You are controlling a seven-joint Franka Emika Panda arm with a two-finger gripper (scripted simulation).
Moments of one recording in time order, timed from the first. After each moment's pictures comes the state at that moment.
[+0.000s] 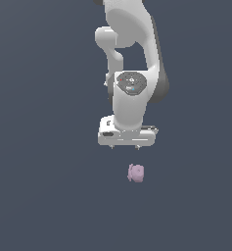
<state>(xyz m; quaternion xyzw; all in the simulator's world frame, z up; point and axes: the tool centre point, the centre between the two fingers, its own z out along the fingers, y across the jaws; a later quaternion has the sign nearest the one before) 0.056 0.038 0.160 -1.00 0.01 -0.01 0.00</state>
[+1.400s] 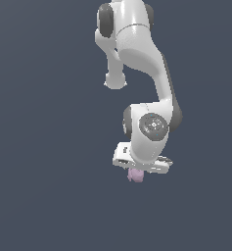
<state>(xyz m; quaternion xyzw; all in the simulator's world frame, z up) 0.118 0.089 0.089 -1.00 0.09 0.00 0.00</state>
